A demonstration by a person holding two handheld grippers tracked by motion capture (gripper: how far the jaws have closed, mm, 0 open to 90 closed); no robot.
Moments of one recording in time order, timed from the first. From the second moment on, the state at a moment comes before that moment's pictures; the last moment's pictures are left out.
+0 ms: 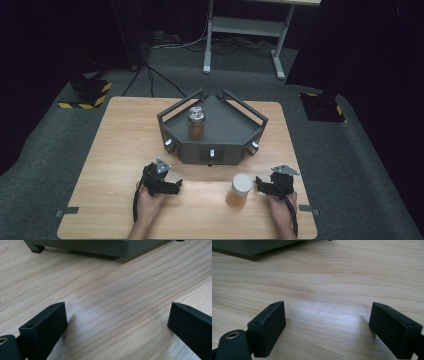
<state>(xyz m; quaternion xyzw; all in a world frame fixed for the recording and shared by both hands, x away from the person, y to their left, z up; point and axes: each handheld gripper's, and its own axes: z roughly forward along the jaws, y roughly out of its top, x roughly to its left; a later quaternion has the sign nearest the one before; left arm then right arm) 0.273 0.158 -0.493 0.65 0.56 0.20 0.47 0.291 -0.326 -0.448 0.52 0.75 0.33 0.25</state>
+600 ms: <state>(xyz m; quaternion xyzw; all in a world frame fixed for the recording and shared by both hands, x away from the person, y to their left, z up) 0.274 0.158 -0.492 0.66 0.56 0.20 0.47 0.295 -0.322 -0.446 0.54 0.74 0.31 0.25</state>
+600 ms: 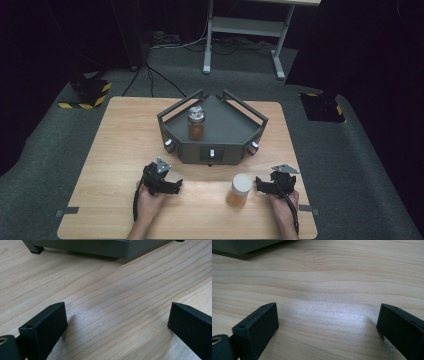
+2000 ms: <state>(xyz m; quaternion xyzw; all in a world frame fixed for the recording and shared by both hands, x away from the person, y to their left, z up) 0.274 0.158 -0.492 0.66 0.56 0.20 0.47 0.247 -0.346 -0.436 0.48 0.77 0.35 0.21</state>
